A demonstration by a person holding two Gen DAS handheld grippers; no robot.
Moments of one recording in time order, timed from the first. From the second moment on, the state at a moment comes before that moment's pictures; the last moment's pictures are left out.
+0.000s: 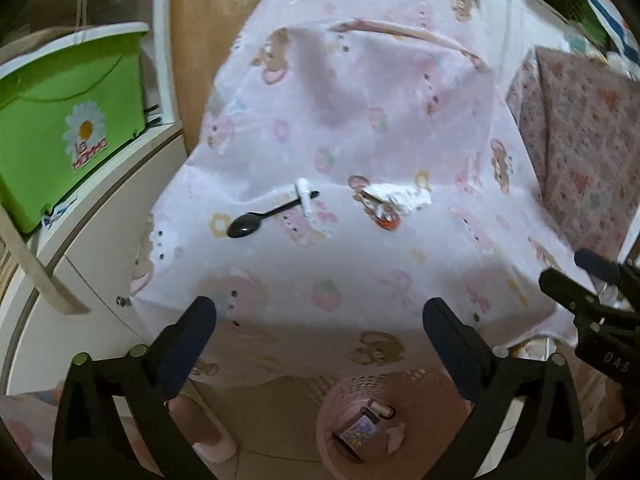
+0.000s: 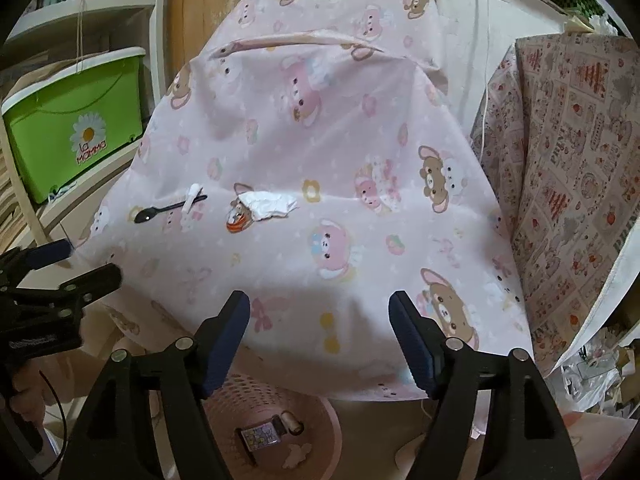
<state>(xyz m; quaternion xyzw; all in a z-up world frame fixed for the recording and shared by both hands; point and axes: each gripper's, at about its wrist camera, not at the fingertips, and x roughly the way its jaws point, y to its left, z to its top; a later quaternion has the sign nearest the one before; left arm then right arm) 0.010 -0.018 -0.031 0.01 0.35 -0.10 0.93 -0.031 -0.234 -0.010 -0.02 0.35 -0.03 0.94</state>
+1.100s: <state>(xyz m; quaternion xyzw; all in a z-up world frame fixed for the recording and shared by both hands) 0.171 0.028 -0.036 0.01 0.51 -0.10 0.85 0.055 -0.280 0.013 -0.07 0.33 -0.07 0.94</state>
